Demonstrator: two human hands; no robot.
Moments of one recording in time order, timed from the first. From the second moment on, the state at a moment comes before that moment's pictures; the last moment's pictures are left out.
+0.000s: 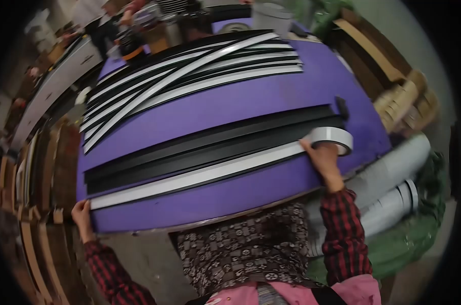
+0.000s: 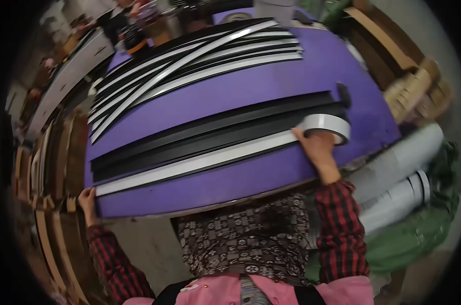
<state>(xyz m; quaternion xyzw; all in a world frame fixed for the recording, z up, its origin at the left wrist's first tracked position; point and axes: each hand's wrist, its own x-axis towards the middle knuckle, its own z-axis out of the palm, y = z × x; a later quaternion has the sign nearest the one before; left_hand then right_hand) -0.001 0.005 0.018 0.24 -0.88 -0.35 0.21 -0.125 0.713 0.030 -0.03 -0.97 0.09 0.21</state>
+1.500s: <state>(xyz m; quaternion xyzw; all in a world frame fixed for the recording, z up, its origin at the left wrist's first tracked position) -0.124 0.549 0.055 -0.43 -0.89 -0.09 0.14 -0.141 0.895 0.033 -0.02 -0.92 -0.02 0.38</state>
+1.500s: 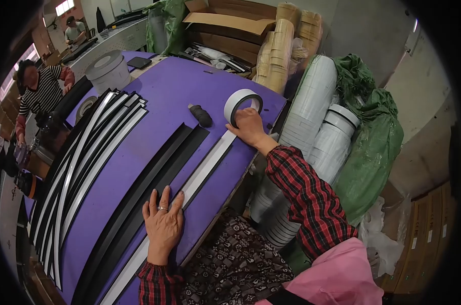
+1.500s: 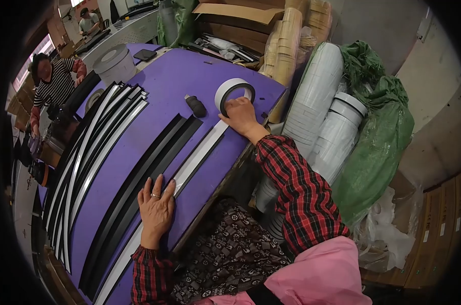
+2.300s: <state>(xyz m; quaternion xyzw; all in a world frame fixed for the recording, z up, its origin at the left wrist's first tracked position) -0.123 0.562 0.061 -0.42 -0.88 -0.13 0.16 -0.135 0.834 0.092 -0.10 -0.89 0.29 0.33</state>
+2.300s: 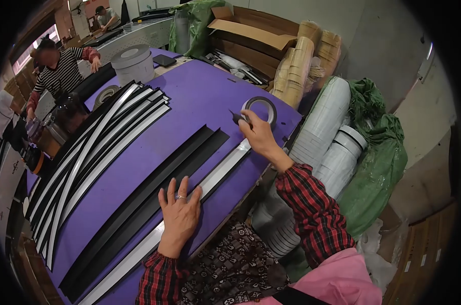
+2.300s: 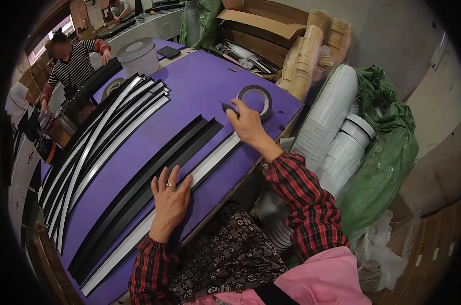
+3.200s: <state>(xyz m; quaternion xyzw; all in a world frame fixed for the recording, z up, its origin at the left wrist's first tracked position) -0.140 0.635 0.041 -0.48 -0.82 -0.23 0.21 -0.137 0.836 0.122 -0.08 -0.96 0.05 0.25</state>
